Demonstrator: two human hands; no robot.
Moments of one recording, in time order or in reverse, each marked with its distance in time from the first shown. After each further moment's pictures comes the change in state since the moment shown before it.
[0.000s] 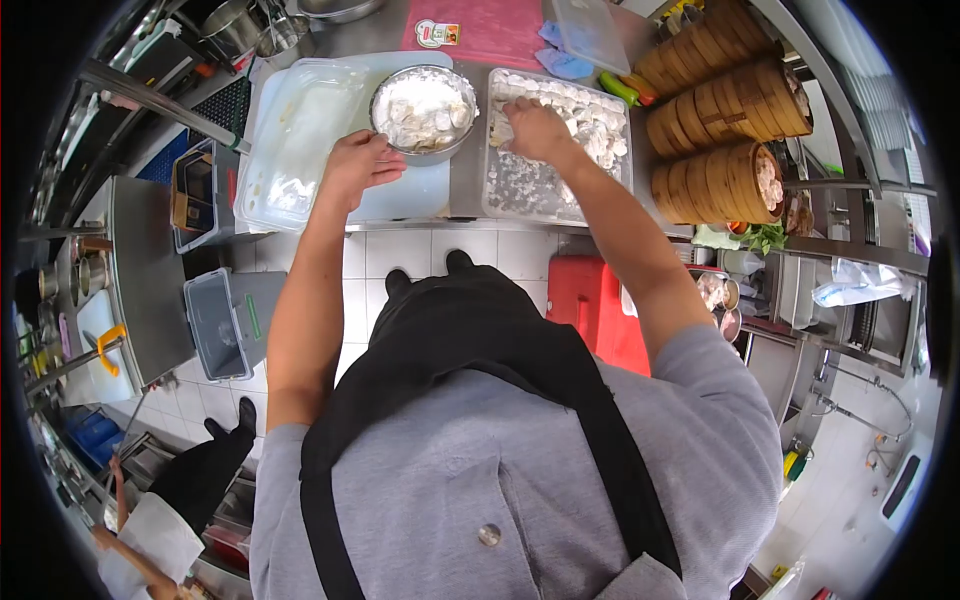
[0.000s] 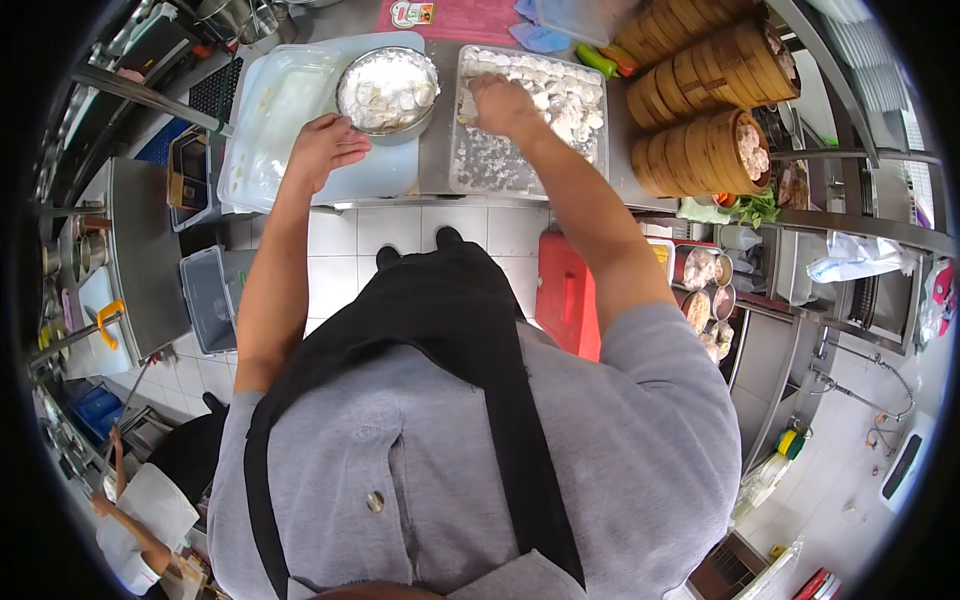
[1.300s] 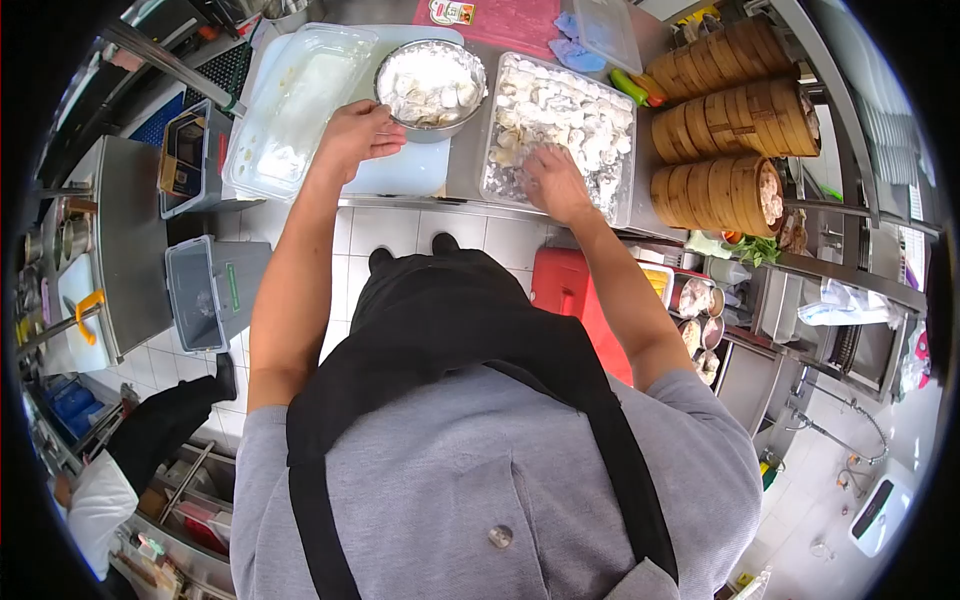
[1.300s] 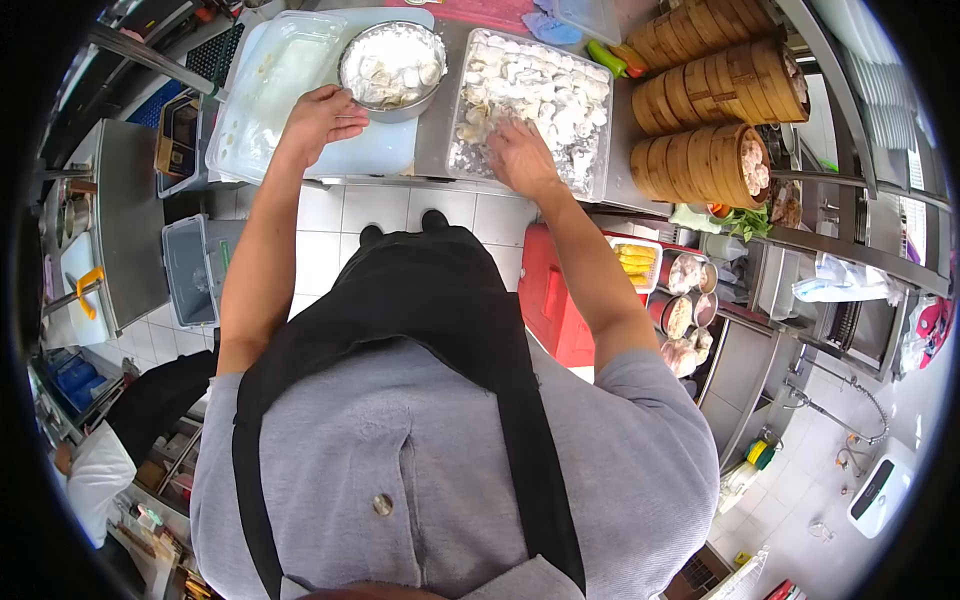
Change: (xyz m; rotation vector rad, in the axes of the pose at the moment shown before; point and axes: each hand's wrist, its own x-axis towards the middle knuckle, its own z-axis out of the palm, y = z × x) left_hand -0.001 -0.001 0.000 0.020 0.008 0.011; right_hand -0.105 -0.005 0.045 0.003 0.313 -0.212
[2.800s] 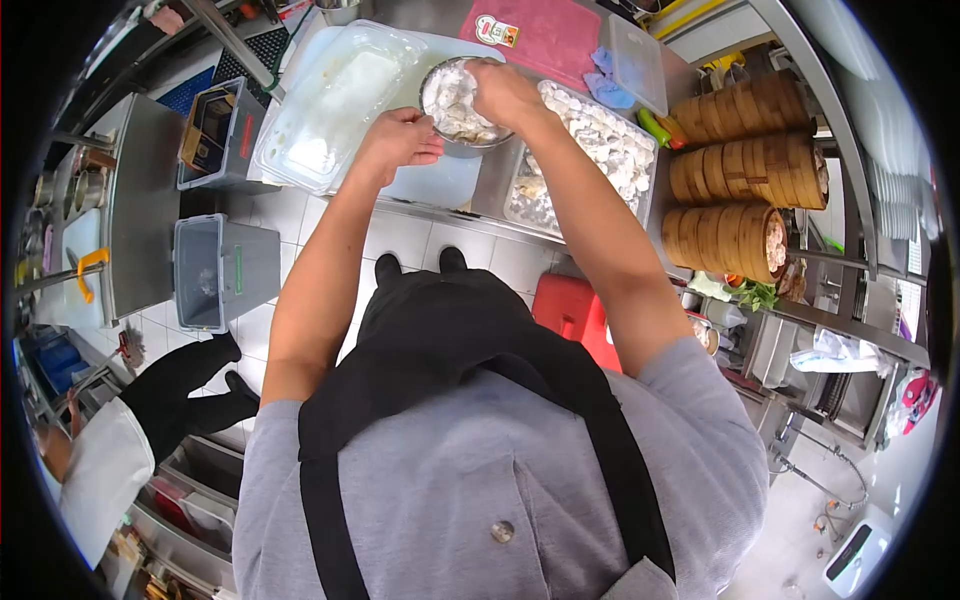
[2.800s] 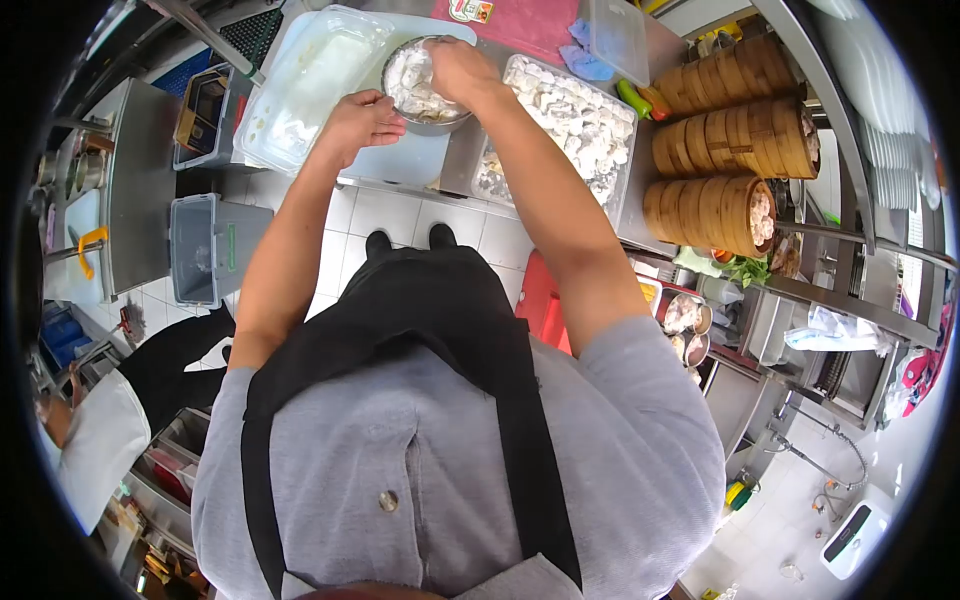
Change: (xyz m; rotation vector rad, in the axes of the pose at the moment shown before) left_hand -0.004 -0.002 0.003 -0.025 0.035 0.017; right_hand 0.214 -0.069 -0.059 0.196 -0.163 0.181
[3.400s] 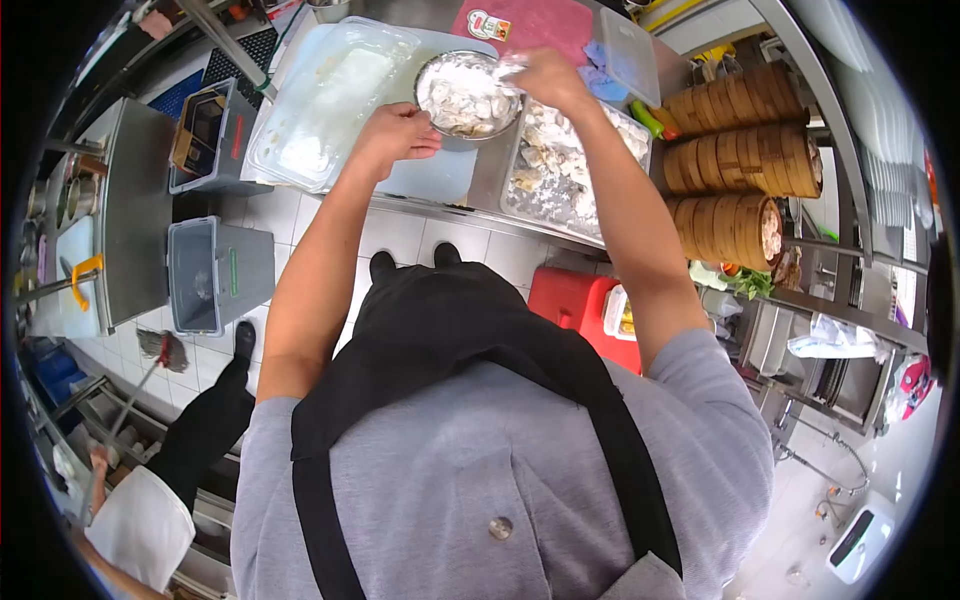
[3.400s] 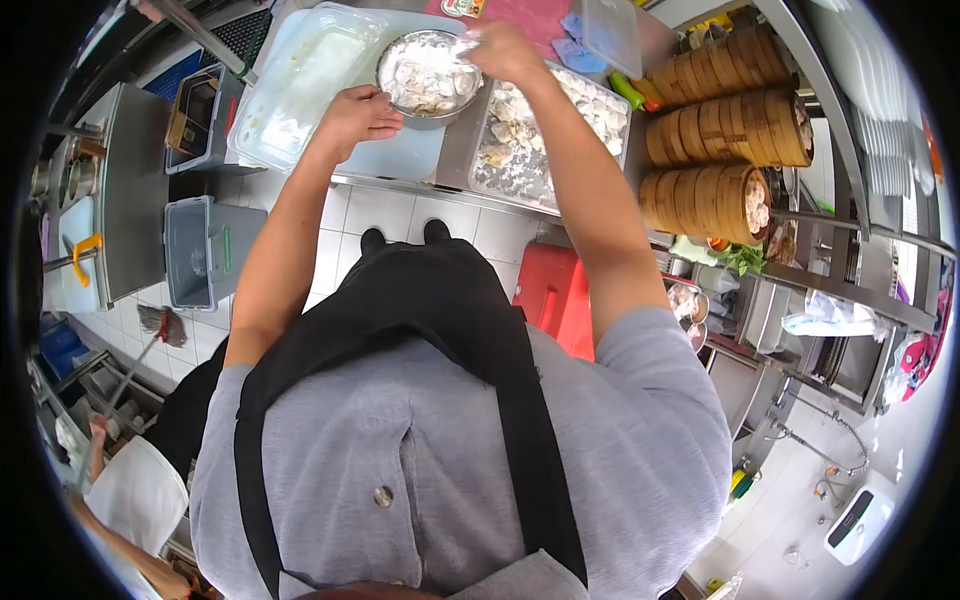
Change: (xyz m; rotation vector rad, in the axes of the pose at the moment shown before) left_hand 0.004 -0.002 -0.002 0.013 -0.047 0.010; right_hand 0.010 0.072 -0.021 0.212 -0.037 -0.027
